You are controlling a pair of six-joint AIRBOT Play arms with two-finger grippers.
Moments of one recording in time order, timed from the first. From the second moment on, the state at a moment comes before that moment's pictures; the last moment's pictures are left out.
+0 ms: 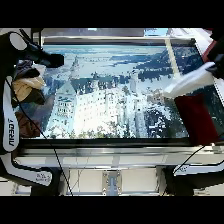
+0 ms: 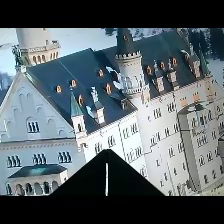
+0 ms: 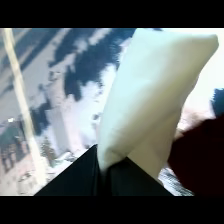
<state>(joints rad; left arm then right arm) -0.02 -1.60 1.89 1.30 -1.26 -1.39 -0.66 -1.54 1.78 -1.01 1.33 1.55</state>
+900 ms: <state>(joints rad) -0.04 -1.60 1.89 1.22 -1.27 -1.42 -0.93 -1.40 1.31 -1.48 1.56 1.51</state>
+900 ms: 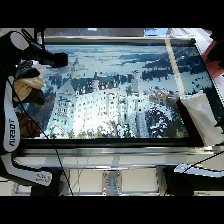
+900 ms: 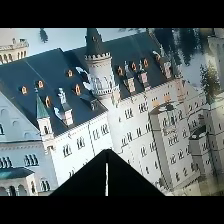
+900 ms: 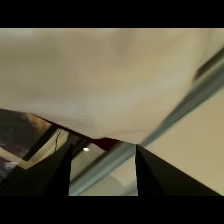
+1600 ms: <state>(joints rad) -0.04 -1.60 1.89 1.13 -1.37 -1.45 -0.31 -1.31 1.31 -0.97 1.27 1.20</state>
